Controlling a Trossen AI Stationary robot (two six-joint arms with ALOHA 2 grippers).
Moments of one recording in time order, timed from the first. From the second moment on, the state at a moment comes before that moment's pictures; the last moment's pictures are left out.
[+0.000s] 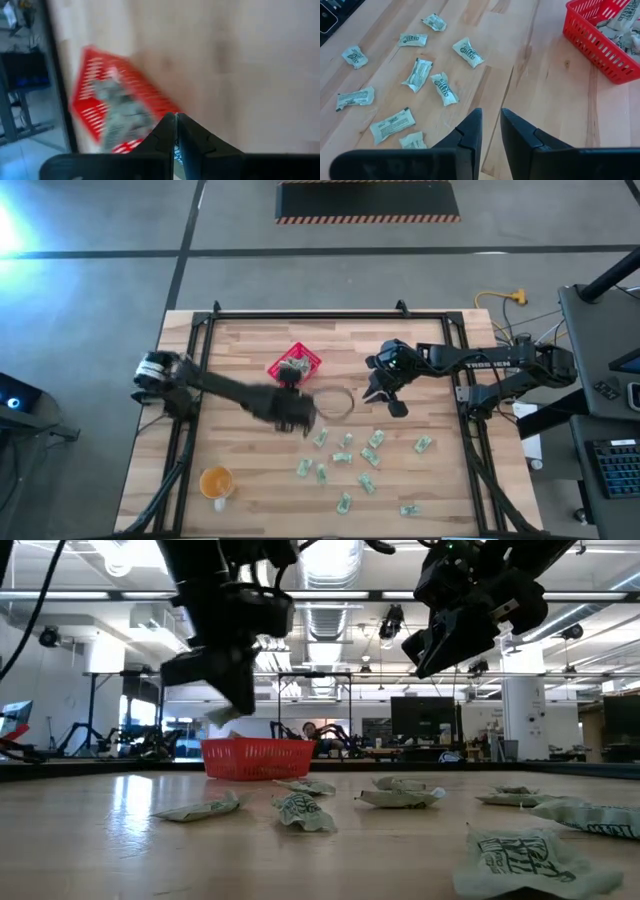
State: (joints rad) left arm -0.19 1.72 1.24 -0.85 -0.60 0.05; right arm -0.21 1.31 0.78 -0.31 -0.45 -0.34
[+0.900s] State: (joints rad) left arm 0.17 1.38 0.82 -0.31 -0.36 0.27; right arm -0.21 1.31 0.78 -0.30 -0.45 -0.34
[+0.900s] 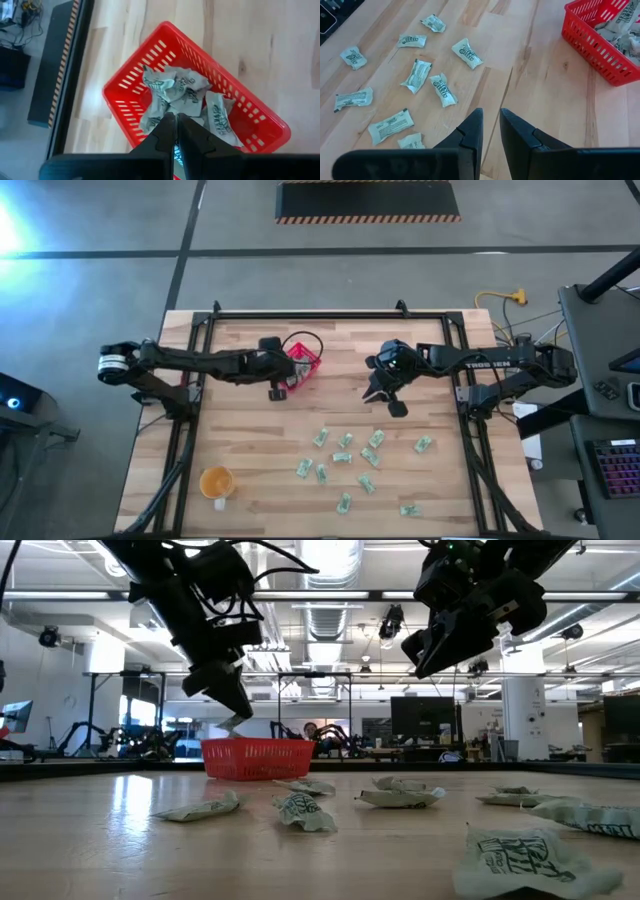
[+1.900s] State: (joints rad) left arm -0.01 1.23 0.81 -0.33 -0.36 0.19; right arm -0.20 1.36 0.67 -0.30 -0.45 -0.19
